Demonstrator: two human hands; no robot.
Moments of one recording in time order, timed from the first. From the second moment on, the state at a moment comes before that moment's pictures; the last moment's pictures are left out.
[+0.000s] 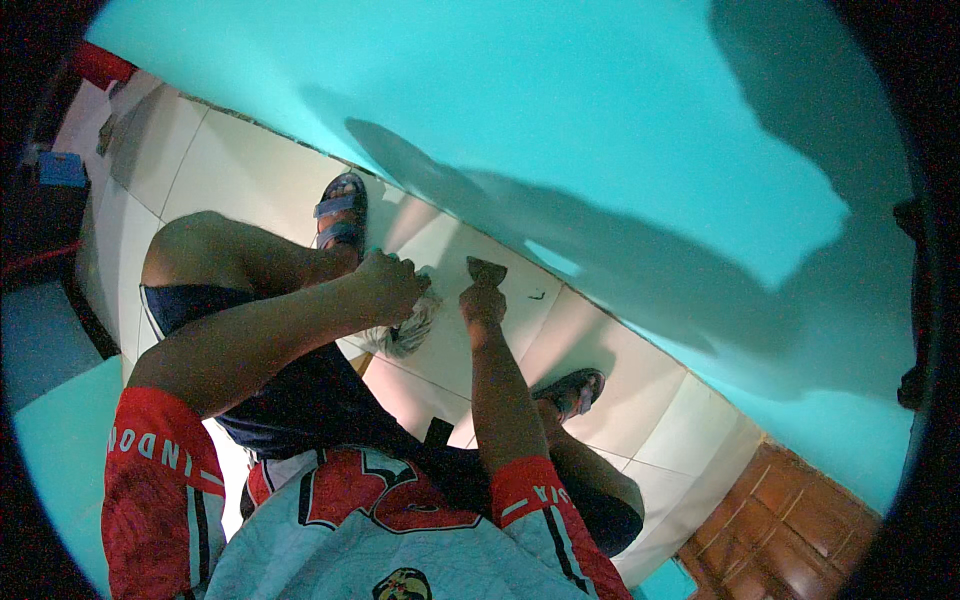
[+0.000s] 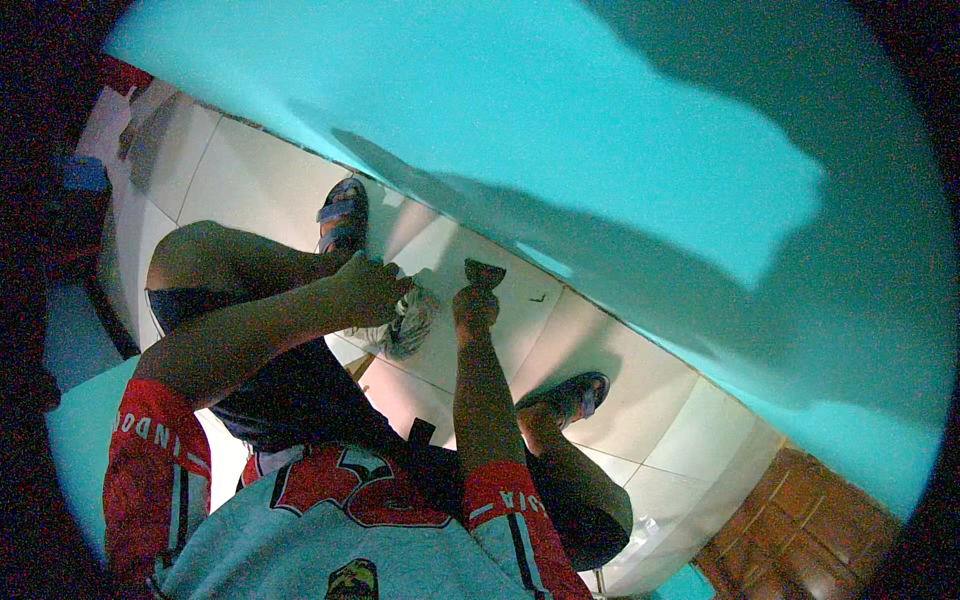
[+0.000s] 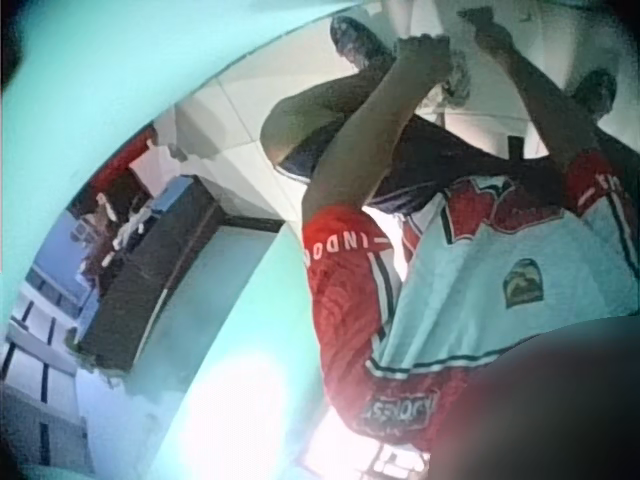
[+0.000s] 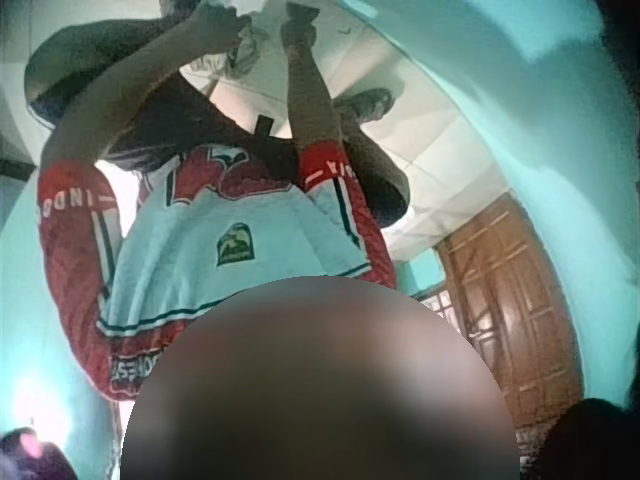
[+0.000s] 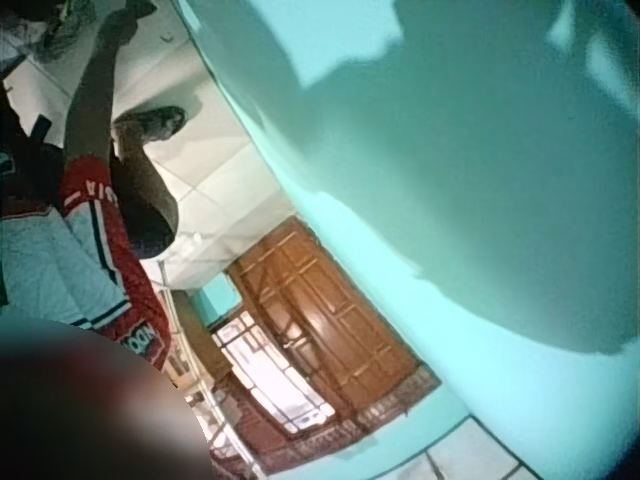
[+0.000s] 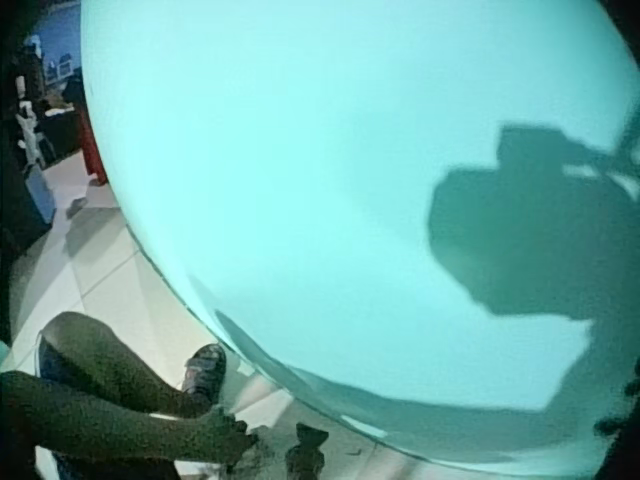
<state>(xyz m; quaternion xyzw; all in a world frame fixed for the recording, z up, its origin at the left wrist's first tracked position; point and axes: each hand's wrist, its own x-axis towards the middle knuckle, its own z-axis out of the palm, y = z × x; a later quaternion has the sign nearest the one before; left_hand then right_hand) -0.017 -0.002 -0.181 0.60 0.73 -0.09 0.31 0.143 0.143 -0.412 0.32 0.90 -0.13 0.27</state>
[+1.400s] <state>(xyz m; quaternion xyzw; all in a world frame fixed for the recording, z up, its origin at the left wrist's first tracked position) -0.016 0.000 -0.201 0.67 0.70 -0.08 0.24 0.116 0.141 -0.444 0.37 0.86 -0.23 0.28</state>
